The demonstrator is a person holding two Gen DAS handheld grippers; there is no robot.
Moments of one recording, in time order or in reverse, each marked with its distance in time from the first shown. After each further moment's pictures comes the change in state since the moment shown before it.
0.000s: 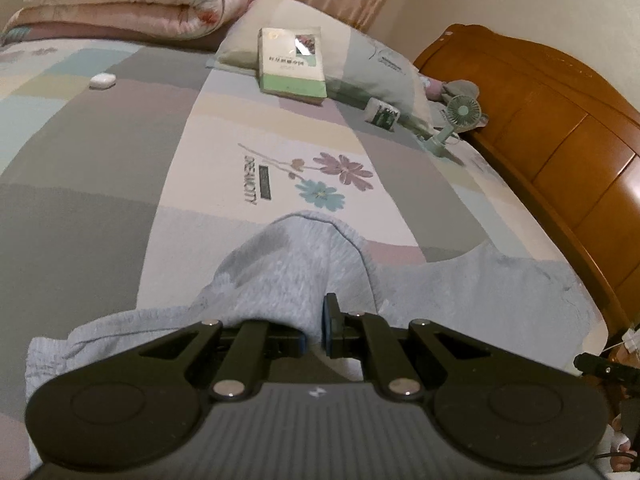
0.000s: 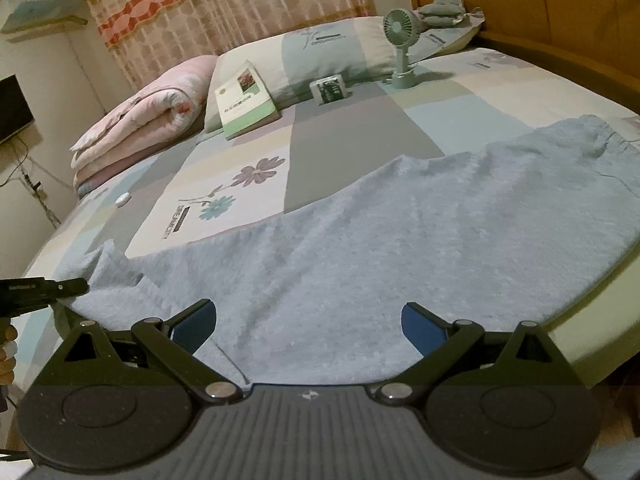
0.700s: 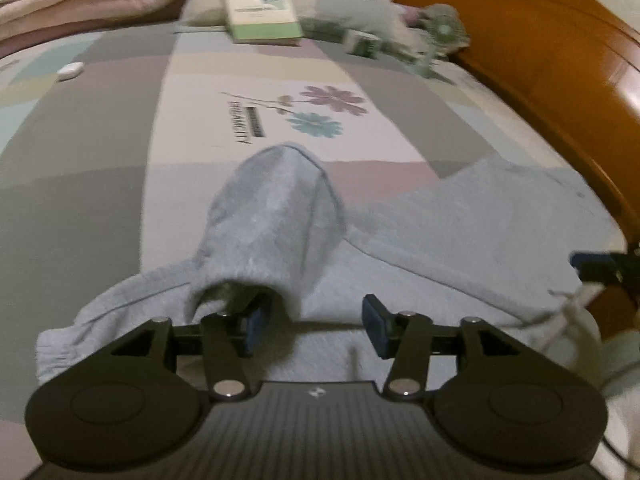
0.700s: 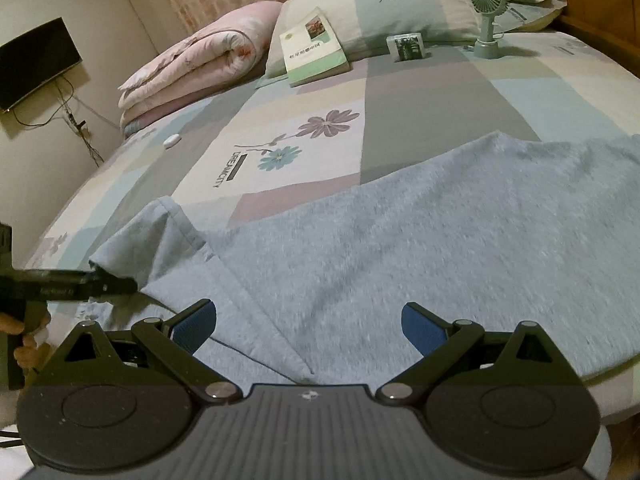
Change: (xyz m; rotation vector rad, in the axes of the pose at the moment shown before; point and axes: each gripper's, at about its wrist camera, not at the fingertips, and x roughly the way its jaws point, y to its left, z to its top) left arm 0.013 0.003 -0.025 0.199 0.164 0.006; right arm 0.041 0.035 0.009 -0.109 0.144 0.138
